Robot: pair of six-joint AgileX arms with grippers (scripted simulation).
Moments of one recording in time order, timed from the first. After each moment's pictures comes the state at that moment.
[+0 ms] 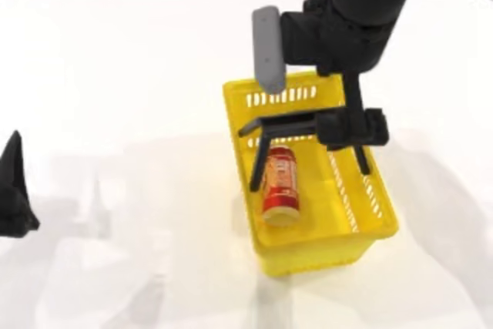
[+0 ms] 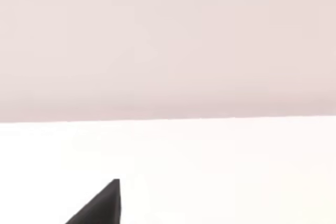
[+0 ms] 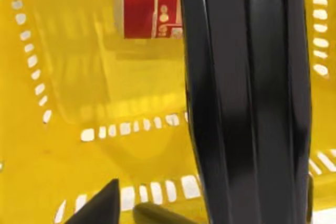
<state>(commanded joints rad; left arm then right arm) -0.01 0.20 0.11 0.08 0.13 -0.03 0.63 2.02 1.97 -1.40 0.01 -0.95</state>
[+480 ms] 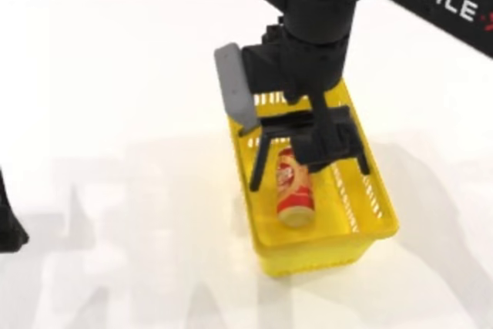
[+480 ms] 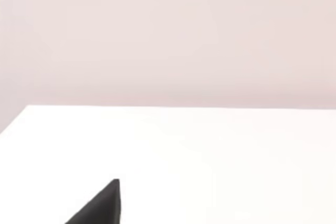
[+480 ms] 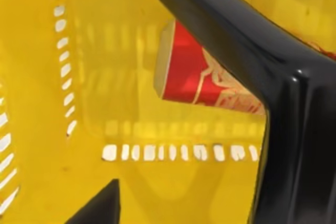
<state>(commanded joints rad) 0.02 0.00 0.00 0.00 0.00 0.00 0.69 2.19 2.14 -1.52 0.00 -1.04</state>
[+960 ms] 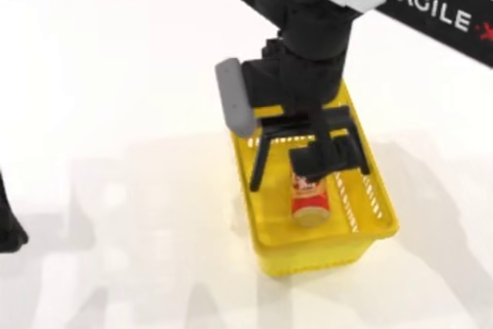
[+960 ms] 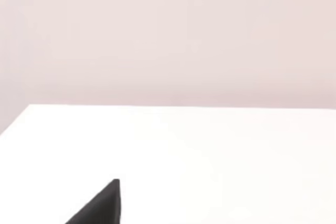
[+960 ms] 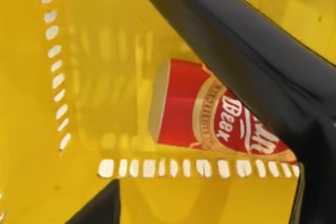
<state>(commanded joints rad) 0.02 0.00 0.00 0.00 0.00 0.00 0.69 2.18 2.05 -1.44 0.00 -1.04</state>
